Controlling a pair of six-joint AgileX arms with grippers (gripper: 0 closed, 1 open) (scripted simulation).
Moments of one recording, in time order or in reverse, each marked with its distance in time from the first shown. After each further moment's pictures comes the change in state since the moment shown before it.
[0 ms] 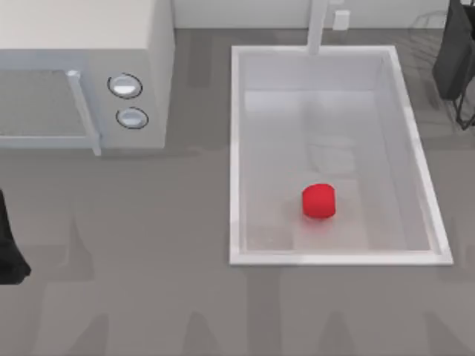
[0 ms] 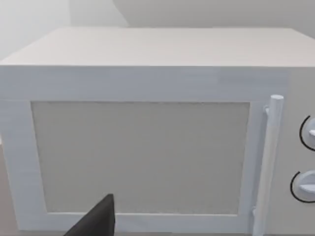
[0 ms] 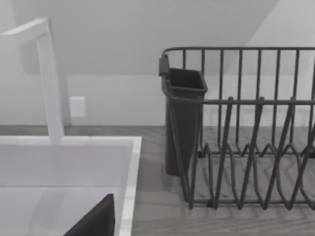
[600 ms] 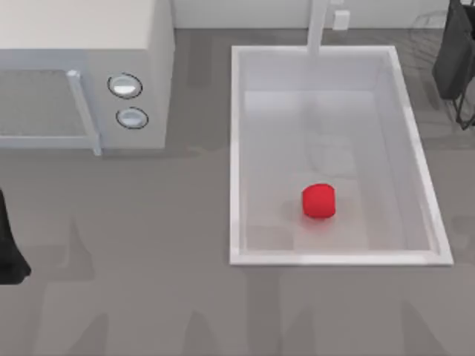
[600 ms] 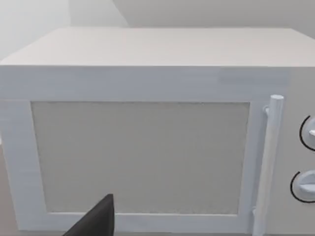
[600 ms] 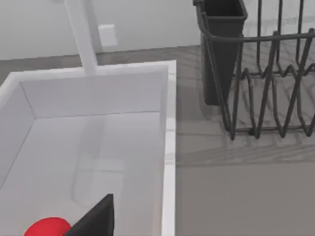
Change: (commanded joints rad) left arm 0.000 0.000 0.000 0.000 0.000 0.000; right arm 0.068 0.350 0.291 -0.220 -0.004 0.116
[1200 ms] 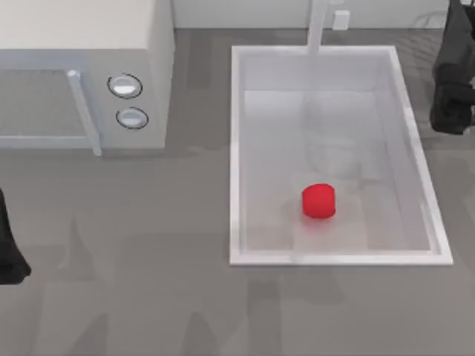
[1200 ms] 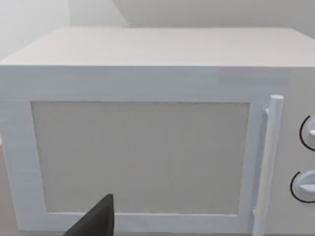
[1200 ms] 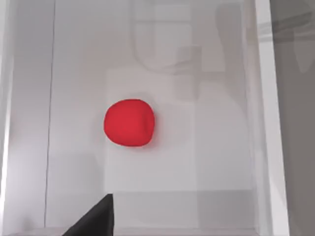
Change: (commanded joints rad) left arm 0.000 0.000 0.000 0.000 0.000 0.000; right arm 0.192 0.959 0.838 -0.546 -0.002 0.238
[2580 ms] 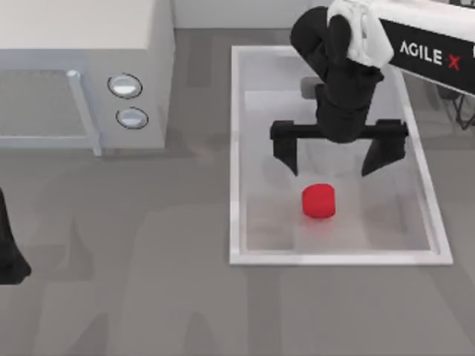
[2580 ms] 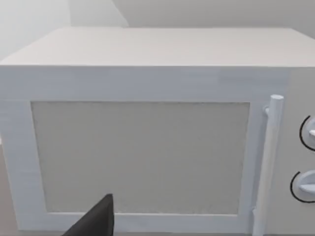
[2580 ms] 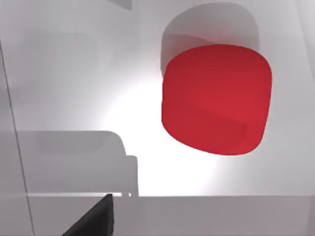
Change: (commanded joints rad) left arm 0.000 0.000 0.000 0.000 0.000 0.000; right arm 0.188 1.083 0.830 -0.378 0.011 0.120
